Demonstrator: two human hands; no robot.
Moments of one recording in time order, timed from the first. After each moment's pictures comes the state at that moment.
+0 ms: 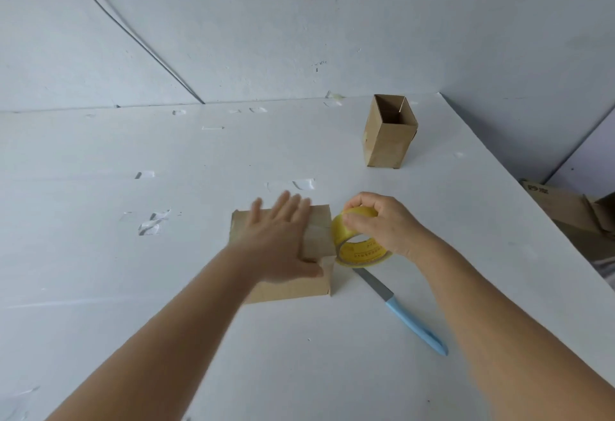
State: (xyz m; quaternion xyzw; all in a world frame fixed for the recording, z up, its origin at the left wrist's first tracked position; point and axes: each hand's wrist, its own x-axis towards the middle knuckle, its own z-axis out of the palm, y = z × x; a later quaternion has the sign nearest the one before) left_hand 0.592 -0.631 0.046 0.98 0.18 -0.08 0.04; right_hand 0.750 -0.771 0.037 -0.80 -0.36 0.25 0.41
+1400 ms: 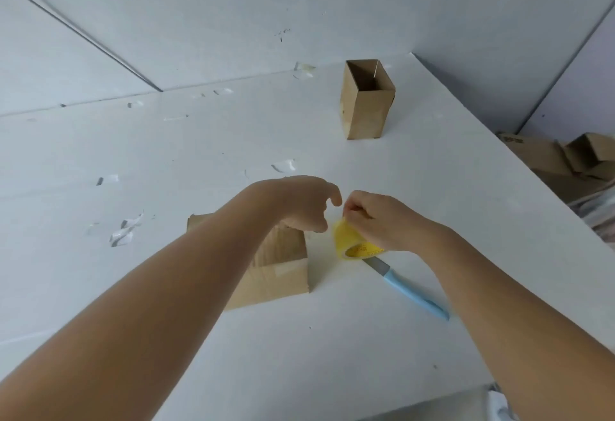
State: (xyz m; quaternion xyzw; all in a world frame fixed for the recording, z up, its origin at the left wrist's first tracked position) left_hand 0.666 -0.633 0.078 0.96 0.07 -0.25 0.12; right_hand 0.742 -0.783 0.025 -0.86 -0.37 0.25 0.24
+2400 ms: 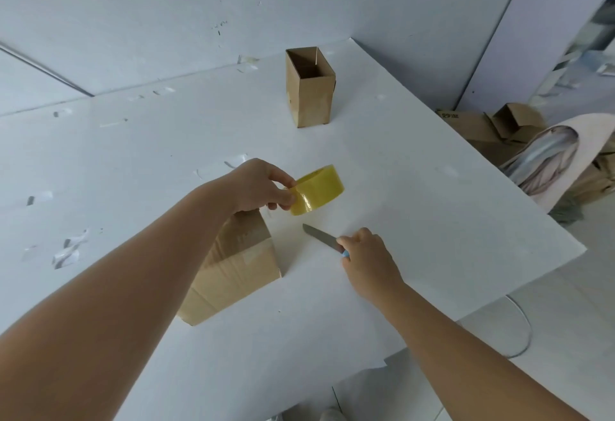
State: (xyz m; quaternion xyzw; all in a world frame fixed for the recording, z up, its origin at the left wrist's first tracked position) left_hand 0.676 -0.623 0.048 0.90 0.15 -0.15 0.37; right_hand 0.681 -0.843 -0.063 -0.95 -0.25 0.12 0.11
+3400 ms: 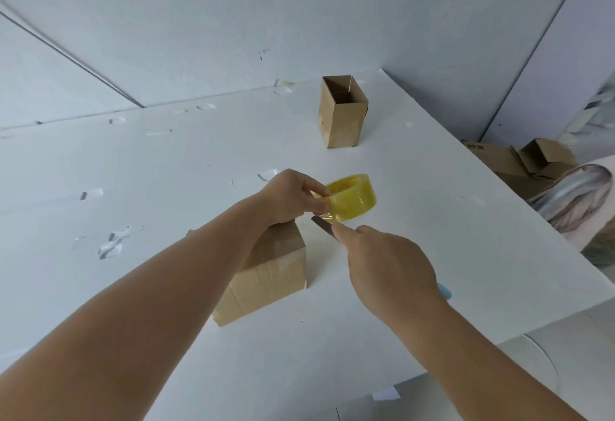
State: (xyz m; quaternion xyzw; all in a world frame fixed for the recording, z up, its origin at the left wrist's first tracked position) left_hand 0.663 -0.629 0.054 0.87 0.16 -0.06 0.46; right_hand 0.628 -0.820 0.066 -0.93 -0.37 -0.02 0.03
